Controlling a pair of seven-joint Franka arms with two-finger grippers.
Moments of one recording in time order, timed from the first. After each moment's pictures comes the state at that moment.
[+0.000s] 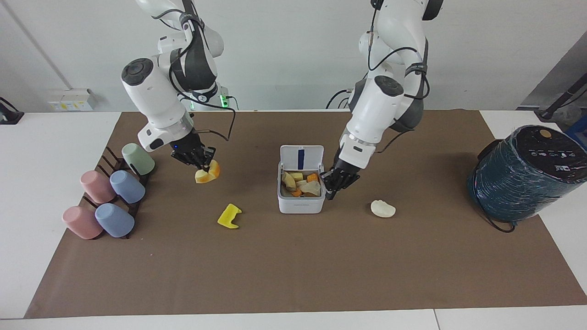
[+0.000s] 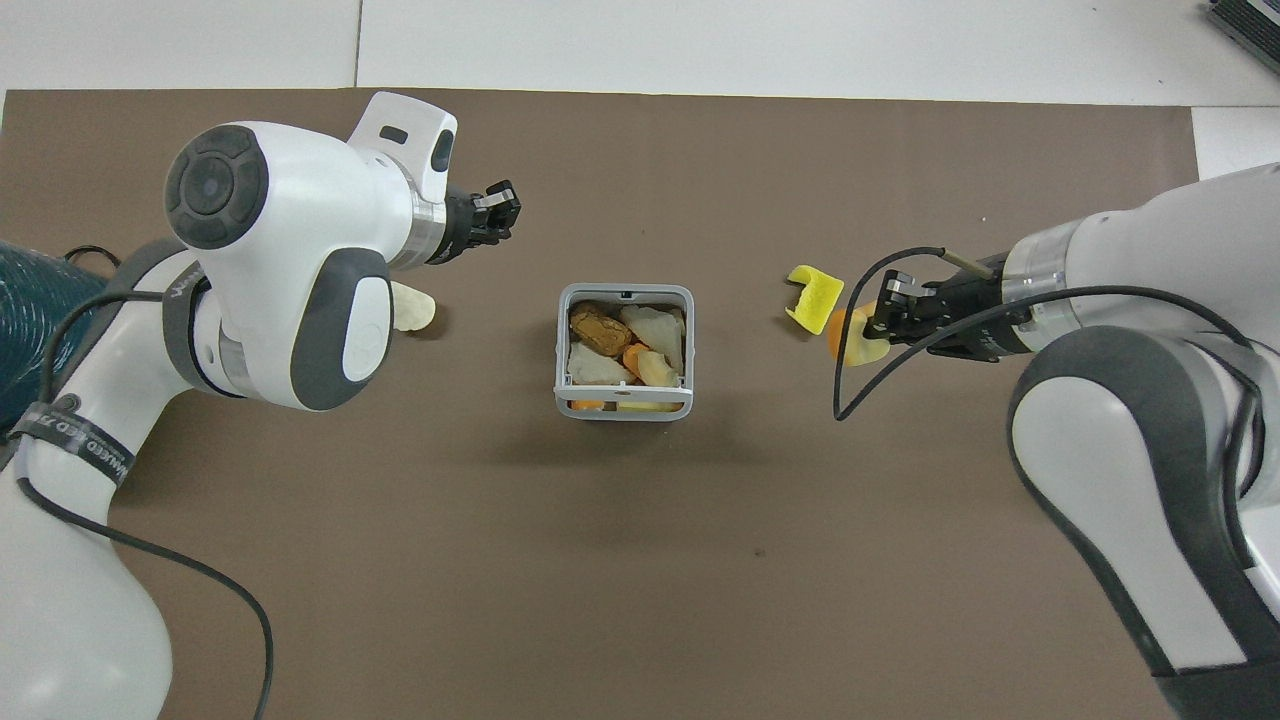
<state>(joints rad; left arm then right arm) -0.32 0.30 -0.05 -1.69 -0.22 2.32 -0.58 0.24 0.02 -0.03 -1.86 0.37 2.01 0.48</state>
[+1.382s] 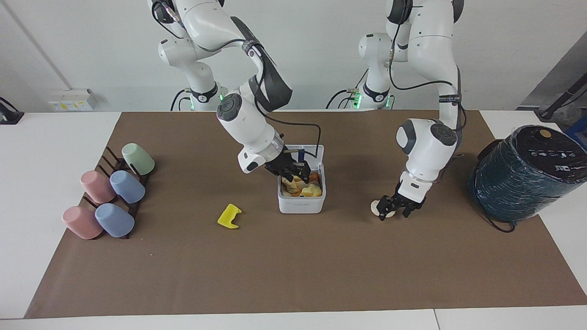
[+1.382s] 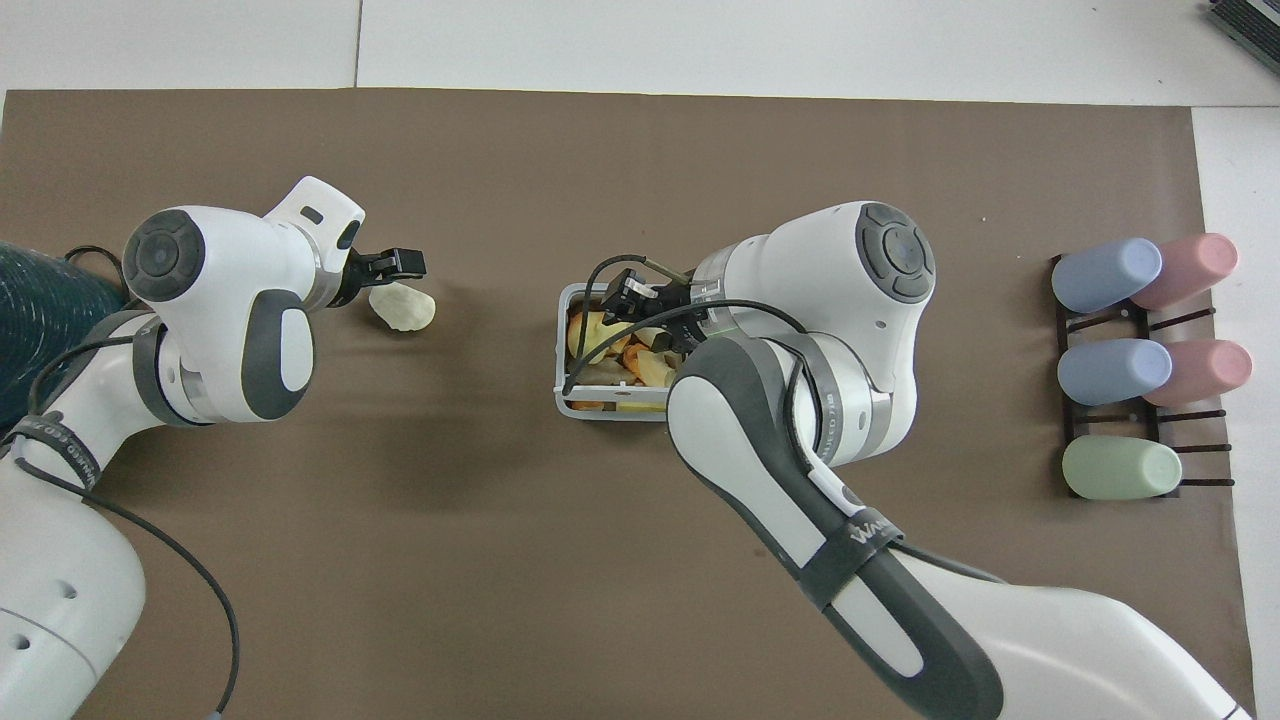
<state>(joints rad) -0.15 0.38 -0.05 -1.94 -0.18 2.55 -0.17 0.46 0.35 0.02 -1.72 0.55 2.28 0.56</state>
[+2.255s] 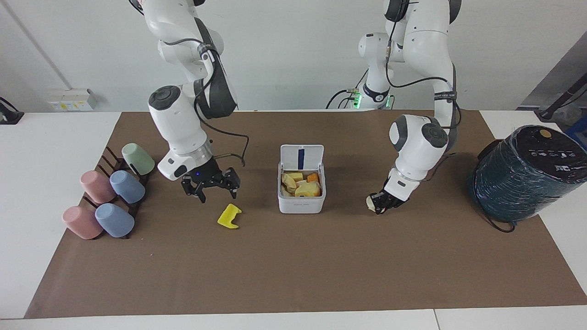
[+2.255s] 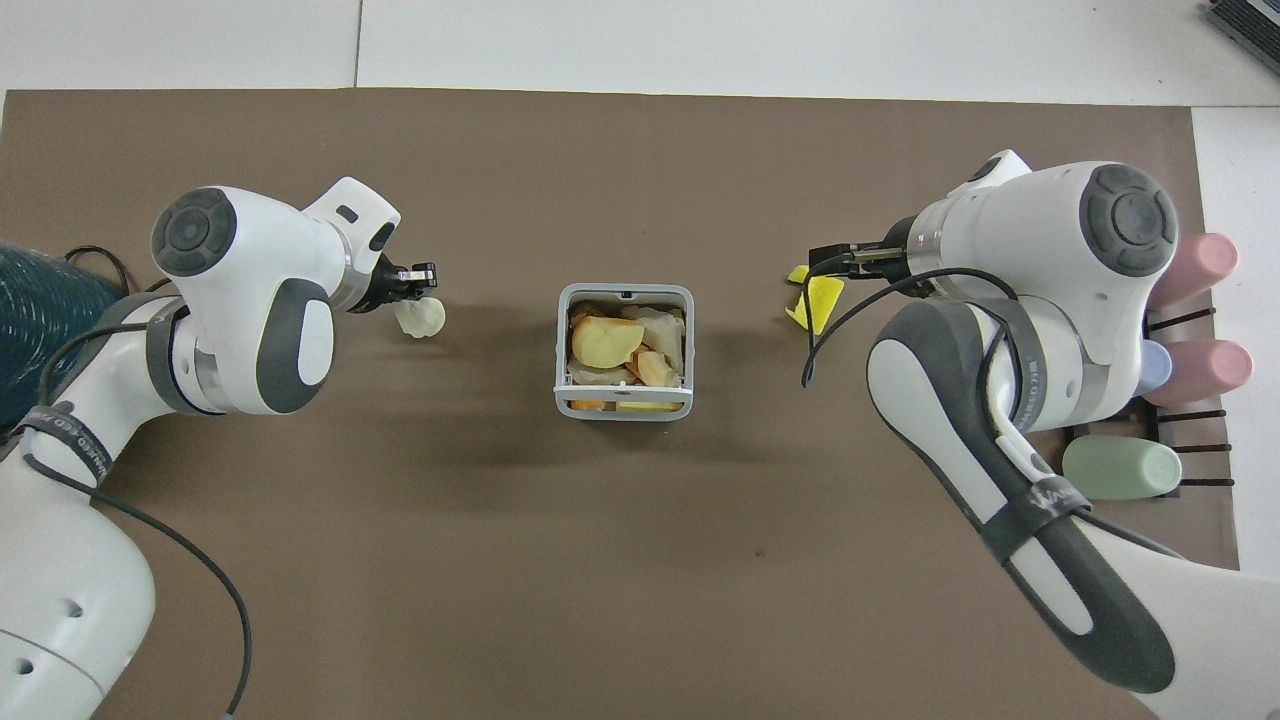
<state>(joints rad) -0.19 0.37 -0.06 -1.85 -0.18 2.36 -0.19 0.19 0.27 0.00 -1.86 0.16 2.36 0.06</state>
